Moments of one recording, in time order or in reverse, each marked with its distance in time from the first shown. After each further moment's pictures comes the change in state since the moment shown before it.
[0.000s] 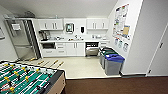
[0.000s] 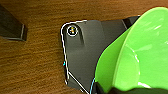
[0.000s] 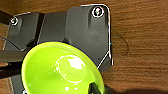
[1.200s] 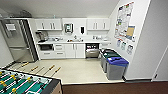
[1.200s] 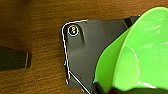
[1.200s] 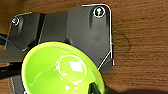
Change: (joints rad) left arm 0.000 -0.003 0.000 0.000 0.002 0.000; right arm 0.000 0.003 0.000 0.000 0.000 0.000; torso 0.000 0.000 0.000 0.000
